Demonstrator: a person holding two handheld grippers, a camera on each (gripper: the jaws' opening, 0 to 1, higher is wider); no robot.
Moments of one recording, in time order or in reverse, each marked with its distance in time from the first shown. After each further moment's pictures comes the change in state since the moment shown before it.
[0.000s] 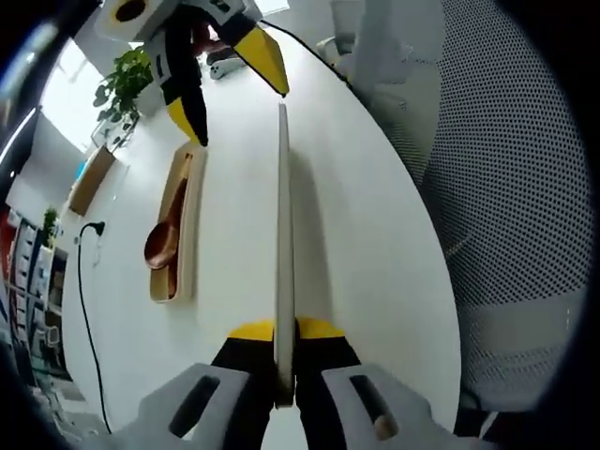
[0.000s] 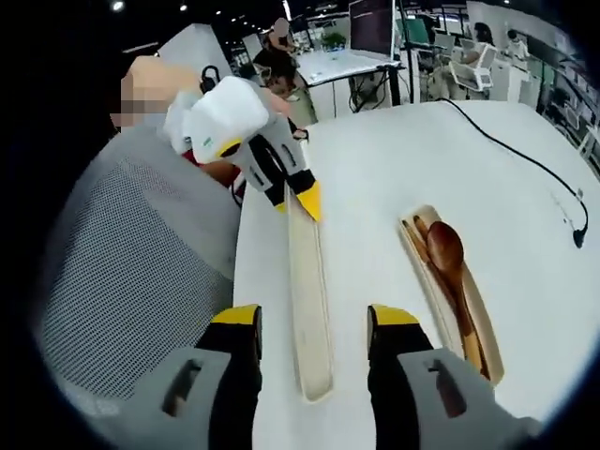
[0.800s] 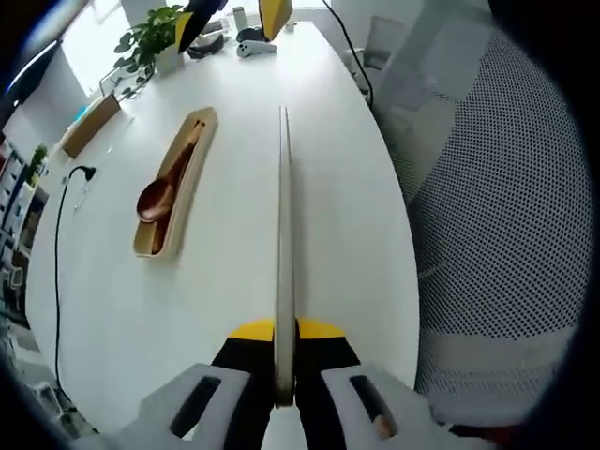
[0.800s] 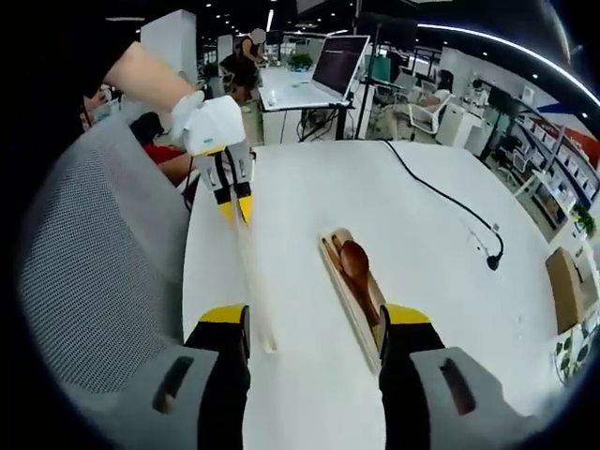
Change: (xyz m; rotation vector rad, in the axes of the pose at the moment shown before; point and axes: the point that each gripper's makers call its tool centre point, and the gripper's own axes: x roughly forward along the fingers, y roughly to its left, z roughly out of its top) left arm -0.015 -0.010 -0.013 -0.246 0.035 -0.119; right arm -0.070 -0.032 0.005 -0.086 -0.076 -0.320
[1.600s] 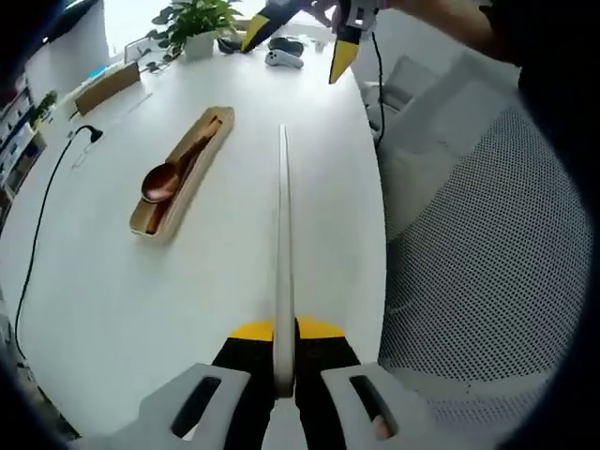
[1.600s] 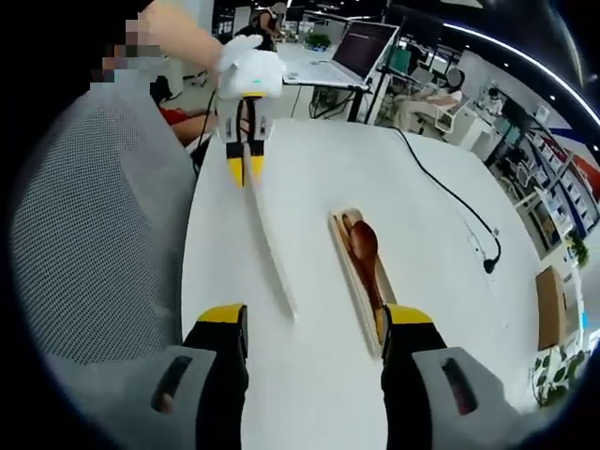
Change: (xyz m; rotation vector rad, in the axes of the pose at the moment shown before) left arm -0.016 -0.009 0.012 -0.265 -0.094 -0.120; right arm 0.006 0.020 -0.016 -0.131 0.096 -0.017
